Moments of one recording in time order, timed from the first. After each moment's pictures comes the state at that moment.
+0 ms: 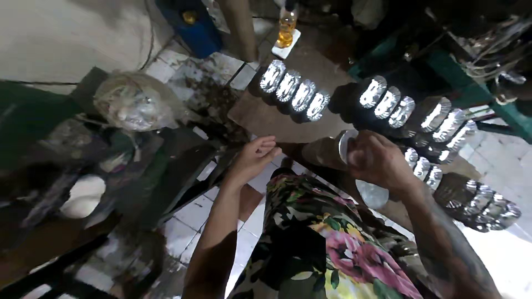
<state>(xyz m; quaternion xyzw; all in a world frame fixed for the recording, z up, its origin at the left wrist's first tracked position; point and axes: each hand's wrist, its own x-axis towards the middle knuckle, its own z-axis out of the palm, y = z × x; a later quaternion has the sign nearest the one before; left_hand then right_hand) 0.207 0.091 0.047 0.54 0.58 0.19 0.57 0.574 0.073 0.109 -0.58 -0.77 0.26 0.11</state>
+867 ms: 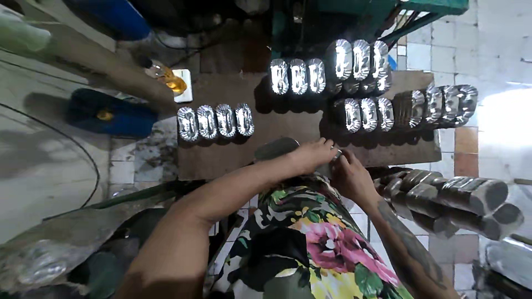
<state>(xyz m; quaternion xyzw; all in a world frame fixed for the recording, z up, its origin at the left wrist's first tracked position) 0.514 0.094 0.055 0.95 -0.06 -0.19 0.26 0.594 -0.091 0.045 -0.86 -0.45 0.25 0.07</state>
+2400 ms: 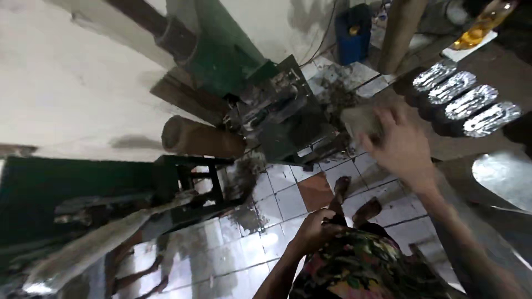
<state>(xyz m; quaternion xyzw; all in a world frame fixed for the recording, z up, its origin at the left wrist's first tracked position) 0.156 -0.216 0.033 0.43 0.72 0.16 0.52 0.327 0.029 0.114 -0.48 -0.82 0.27 0.15</state>
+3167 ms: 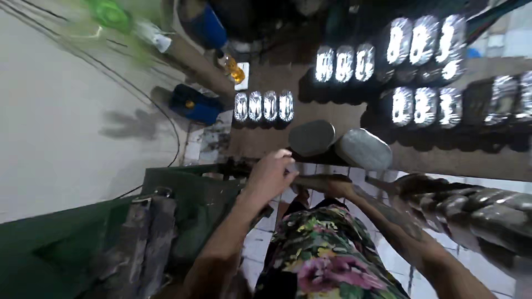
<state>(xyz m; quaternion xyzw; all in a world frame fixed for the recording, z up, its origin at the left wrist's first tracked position) 0.321 0.067 0.116 0.88 0.37 -0.12 0.27 0.508 -0.075 -0.066 -0.60 -0.54 0.59 0.01</state>
